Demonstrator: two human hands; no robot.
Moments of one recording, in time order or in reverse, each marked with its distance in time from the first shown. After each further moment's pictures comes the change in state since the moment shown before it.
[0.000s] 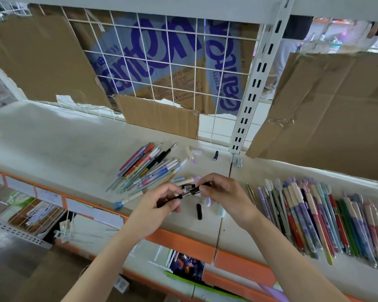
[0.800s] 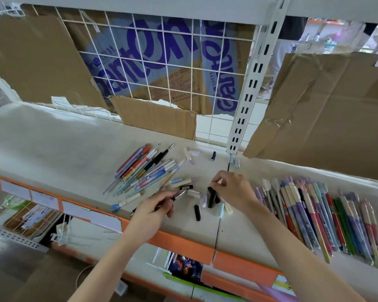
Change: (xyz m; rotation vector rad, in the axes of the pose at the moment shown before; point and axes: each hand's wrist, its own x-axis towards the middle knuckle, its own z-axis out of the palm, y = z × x) left_hand 0.001 -0.020 0.006 0.034 0.093 -0.089; right_hand 0.023 0.005 -0.024 -0.769 0.177 0.192
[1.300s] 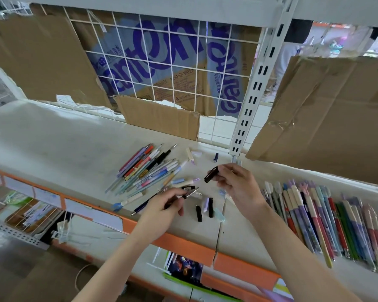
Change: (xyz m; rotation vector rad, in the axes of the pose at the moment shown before) left_hand 0.004 0.014 0.012 -0.023 -0.036 -0.028; right_hand -0.004 -0.006 -0.003 1.147 0.025 0.084
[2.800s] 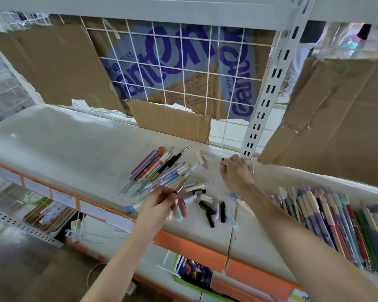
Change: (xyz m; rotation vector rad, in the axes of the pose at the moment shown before) left_hand 0.004 -0.004 -0.019 -0.389 0.242 -0.183; right_hand 0.077 0.019 0.012 -1.376 0.042 -0.226
